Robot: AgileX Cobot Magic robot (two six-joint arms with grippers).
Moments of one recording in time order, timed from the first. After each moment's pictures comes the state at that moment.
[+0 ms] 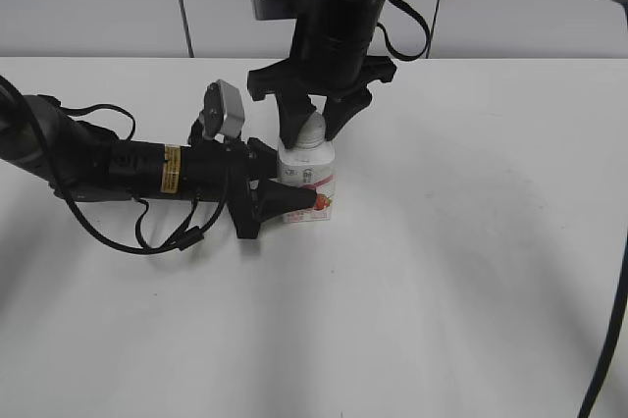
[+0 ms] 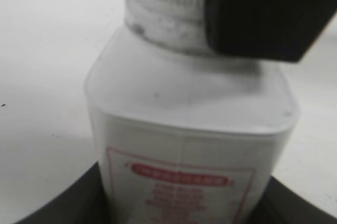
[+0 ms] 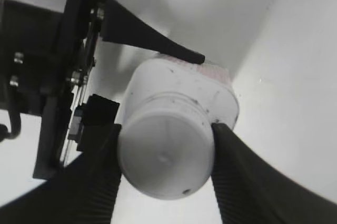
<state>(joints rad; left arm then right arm) -0.25 2.36 -1.21 1.40 -1.07 -0.59 0.59 2.28 -2.04 0.22 1.24 0.01</state>
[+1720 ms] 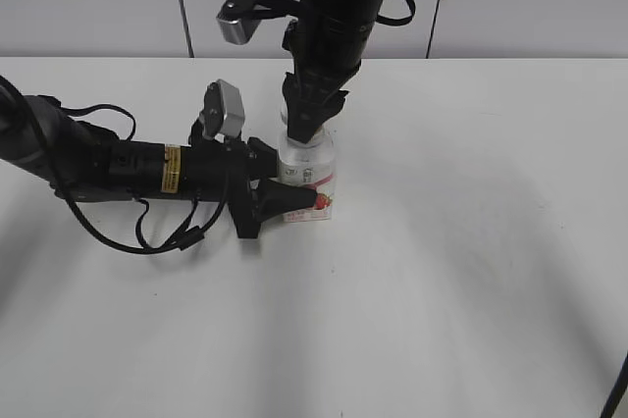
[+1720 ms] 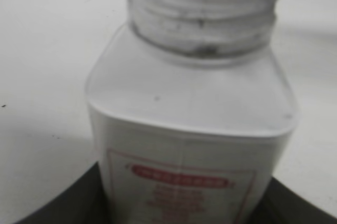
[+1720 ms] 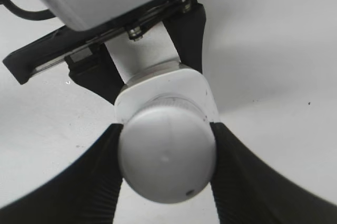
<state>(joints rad) -0.25 2.36 -1.21 1.39 -1.07 -0.59 0.59 2.24 -2.04 0.22 1.23 -0.88</state>
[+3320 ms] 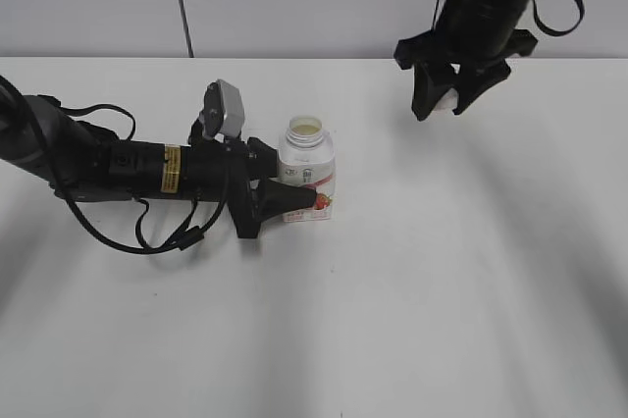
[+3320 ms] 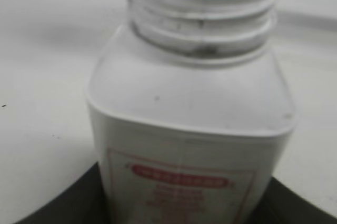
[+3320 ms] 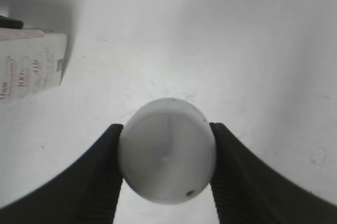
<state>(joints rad) -0.25 2.36 -1.21 1.39 -1.07 -0.59 0.31 2.11 -1.80 0.19 1.19 -0.15</state>
